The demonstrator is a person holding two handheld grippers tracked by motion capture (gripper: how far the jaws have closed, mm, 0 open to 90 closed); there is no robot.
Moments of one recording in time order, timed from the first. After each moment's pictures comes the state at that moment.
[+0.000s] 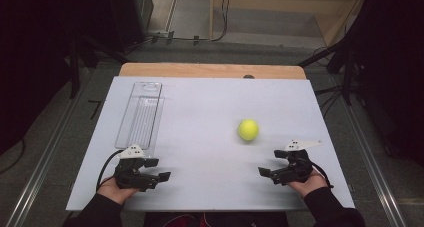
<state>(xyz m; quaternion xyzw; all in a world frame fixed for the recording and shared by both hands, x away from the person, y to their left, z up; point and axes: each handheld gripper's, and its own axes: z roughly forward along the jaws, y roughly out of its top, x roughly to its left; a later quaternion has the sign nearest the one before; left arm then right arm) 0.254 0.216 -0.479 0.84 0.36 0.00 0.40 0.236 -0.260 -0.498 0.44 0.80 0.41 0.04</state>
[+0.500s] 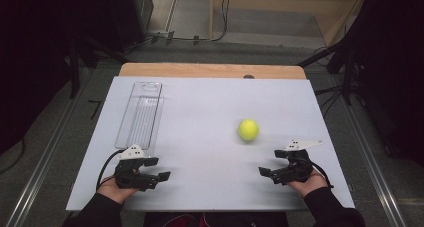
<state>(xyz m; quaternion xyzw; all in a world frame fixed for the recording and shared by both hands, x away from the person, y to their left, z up) 0.254 0.216 -0.480 0.84 0.35 0.02 0.40 0.236 -0.260 -0.498 0.45 0.80 0.41 0.04</state>
